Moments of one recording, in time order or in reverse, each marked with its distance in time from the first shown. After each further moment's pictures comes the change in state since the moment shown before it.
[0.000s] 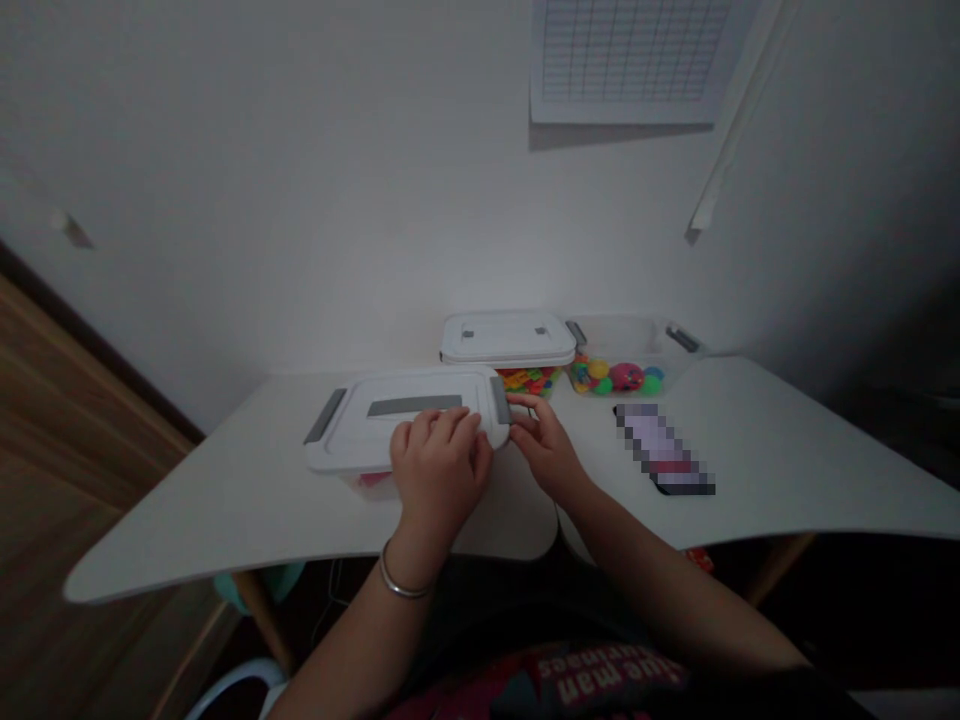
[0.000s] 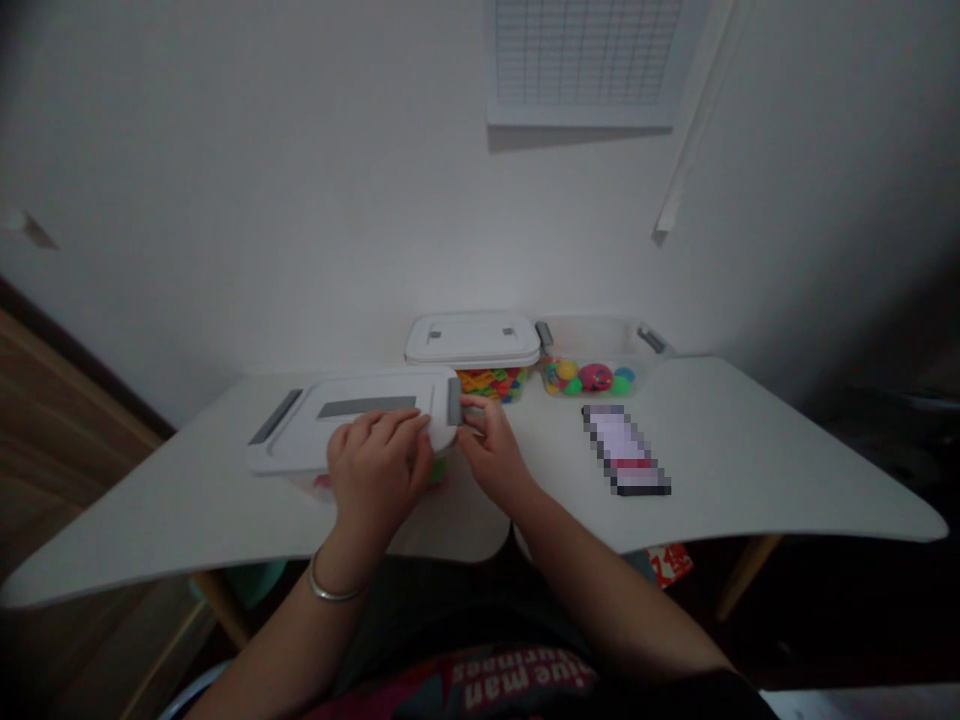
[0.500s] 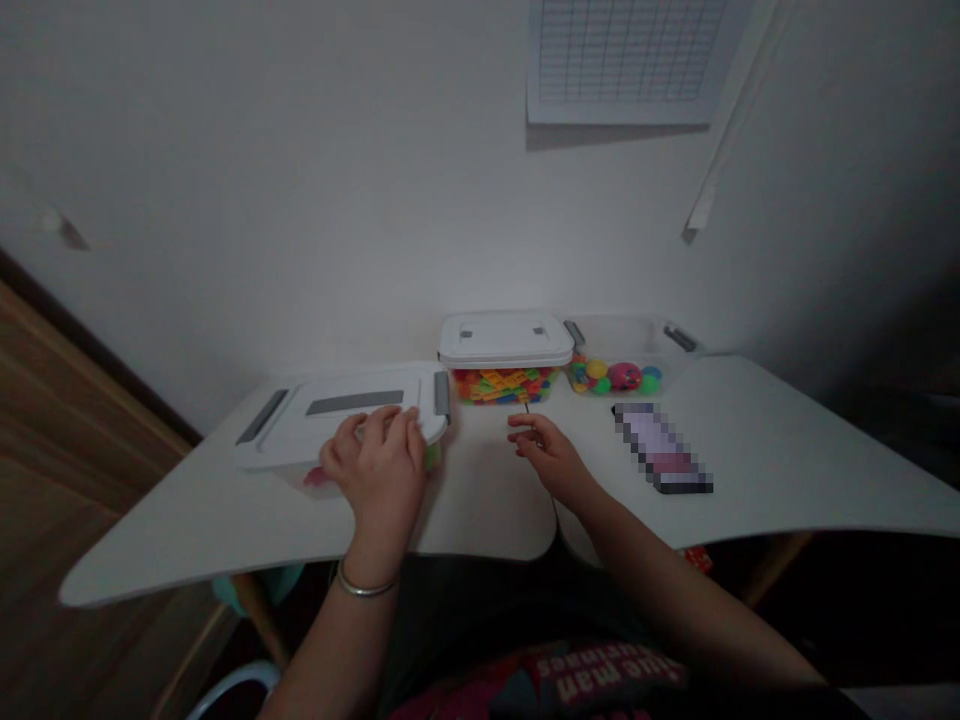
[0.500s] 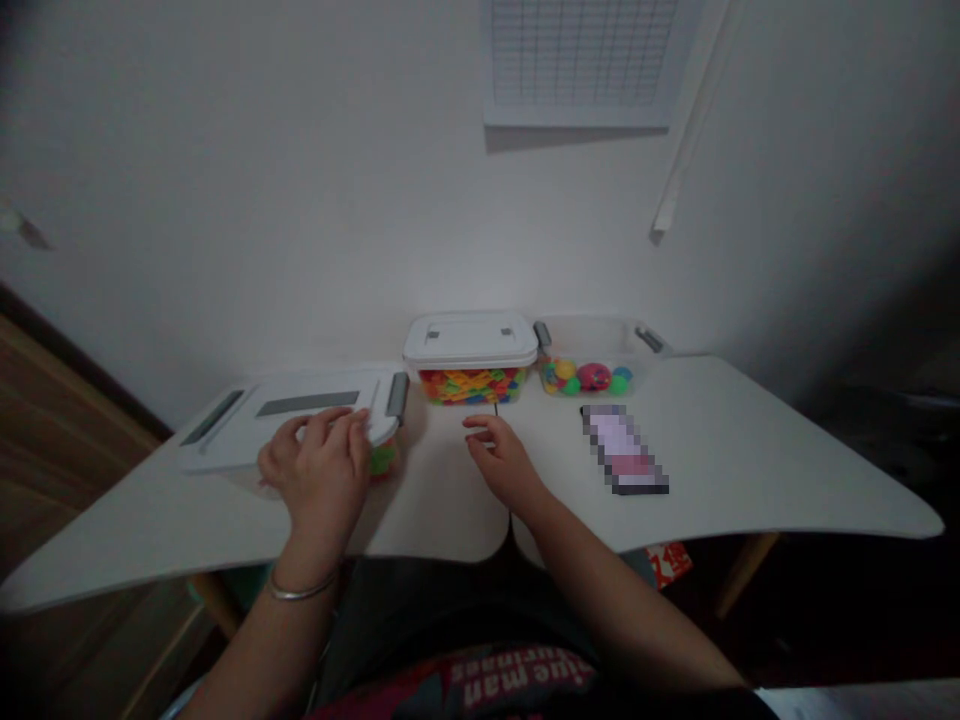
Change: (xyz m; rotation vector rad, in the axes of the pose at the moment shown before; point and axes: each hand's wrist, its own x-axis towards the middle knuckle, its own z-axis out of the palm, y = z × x) left_hand -0.015 -0.037 0.006 0.046 0.096 -0.317; right_hand -0.007 0.032 -0.028 -0.163 -0.005 0.108
